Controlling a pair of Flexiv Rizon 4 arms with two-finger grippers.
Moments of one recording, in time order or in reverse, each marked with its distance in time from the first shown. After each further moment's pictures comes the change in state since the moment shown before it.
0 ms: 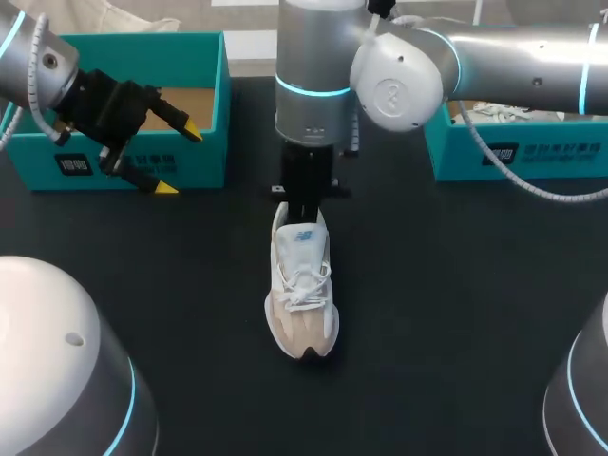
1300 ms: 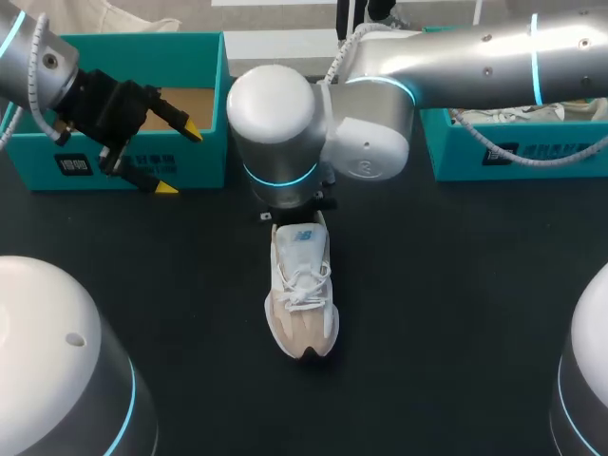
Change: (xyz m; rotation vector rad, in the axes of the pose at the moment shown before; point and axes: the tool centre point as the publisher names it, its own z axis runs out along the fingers) left arm 0.000 0.000 0.000 0.000 0.000 0.000; right arm -0.005 0.074 0.043 -0.483 -0.207 -0.063
